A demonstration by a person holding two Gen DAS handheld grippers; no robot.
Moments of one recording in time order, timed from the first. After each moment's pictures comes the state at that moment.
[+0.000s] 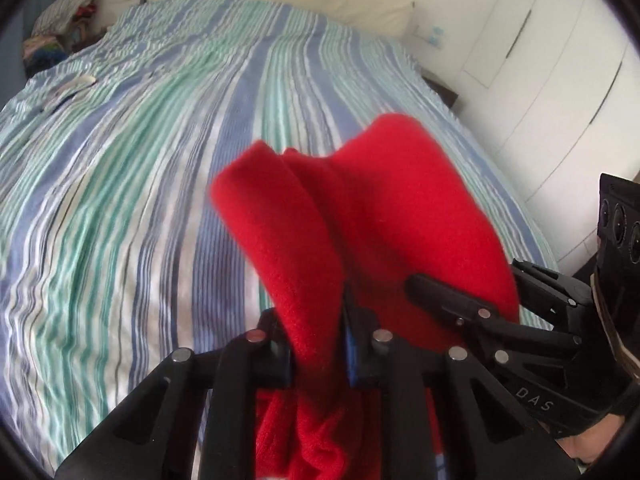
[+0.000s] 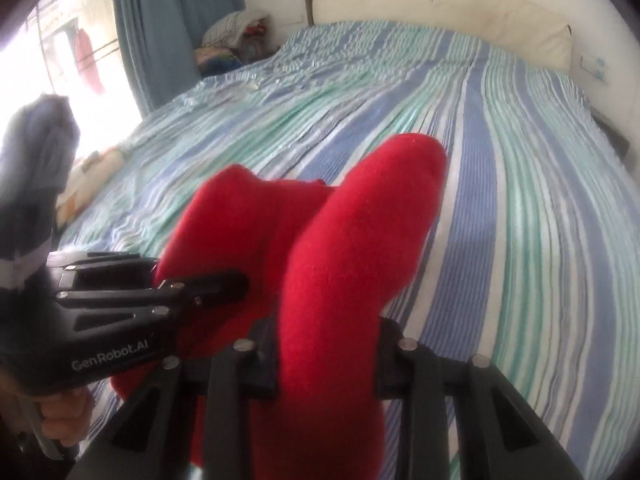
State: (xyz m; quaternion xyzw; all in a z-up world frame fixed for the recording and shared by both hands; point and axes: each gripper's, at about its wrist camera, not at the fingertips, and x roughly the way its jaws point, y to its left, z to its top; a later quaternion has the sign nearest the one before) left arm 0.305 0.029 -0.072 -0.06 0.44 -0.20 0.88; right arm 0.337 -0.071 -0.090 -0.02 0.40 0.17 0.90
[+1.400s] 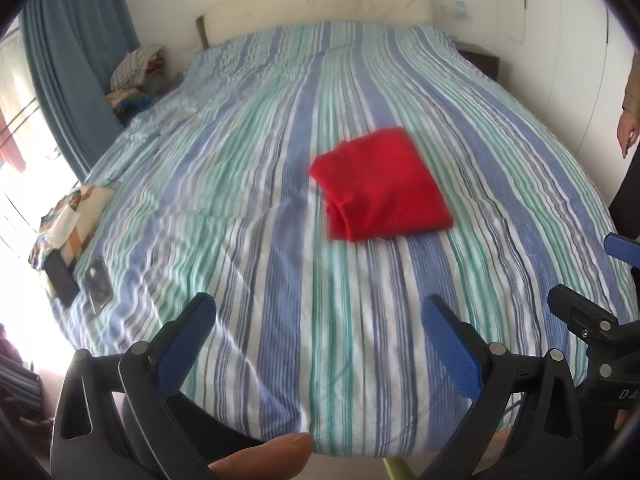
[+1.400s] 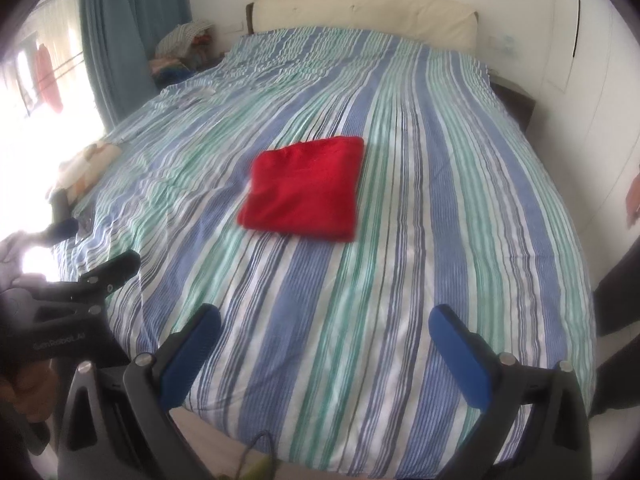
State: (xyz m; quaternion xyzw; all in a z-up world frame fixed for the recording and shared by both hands) left arm 0.058 -0.002 -0.021 0.09 0.42 -0.02 0.90; right arm 0.048 -0.141 -0.014 -0.02 0.43 0.04 0.90
